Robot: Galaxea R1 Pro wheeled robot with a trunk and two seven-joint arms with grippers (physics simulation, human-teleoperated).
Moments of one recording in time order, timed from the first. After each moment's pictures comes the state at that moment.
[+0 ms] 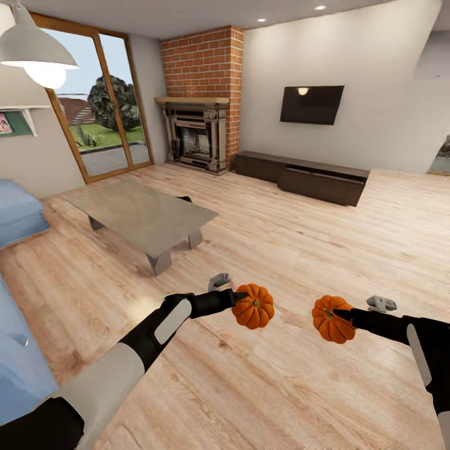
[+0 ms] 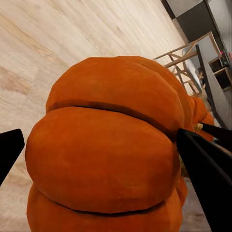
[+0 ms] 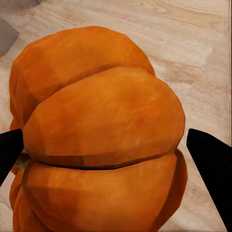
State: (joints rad) left arm -0.85 -0.06 -0.57 -0.75 0.98 0.52 -0.29; right arm -0.52 -0.30 -0.35 -1.19 -0.04 0.87 0.58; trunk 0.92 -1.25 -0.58
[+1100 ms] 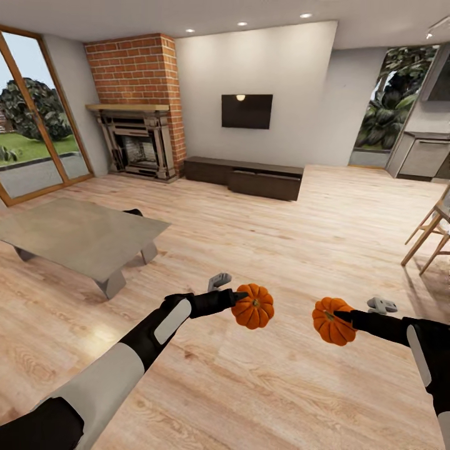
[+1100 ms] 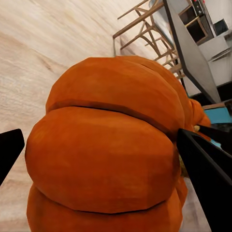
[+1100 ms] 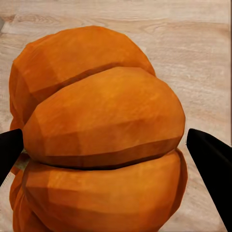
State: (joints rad) left arm -0.85 -0.05 -0.57 -0.75 0.98 0.52 -0.29; right arm -0.52 -0.31 -0.35 -1.17 -0.04 0.86 0.58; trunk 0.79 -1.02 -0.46
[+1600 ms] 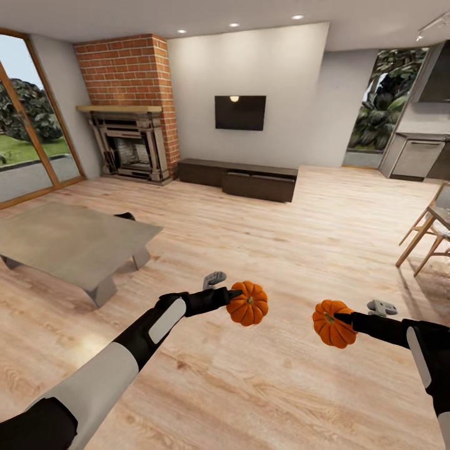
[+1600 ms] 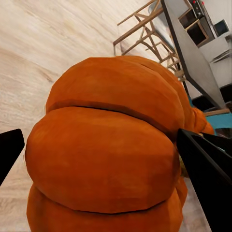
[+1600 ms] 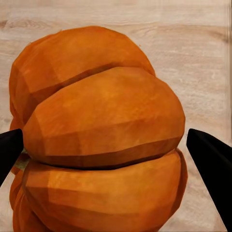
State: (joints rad) left arm -0.85 -0.02 -0.57 -0.76 0.98 0.50 -0.31; right arm -0.52 -0.31 -0.35 -1.14 -0.04 0.86 0.58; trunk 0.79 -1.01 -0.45
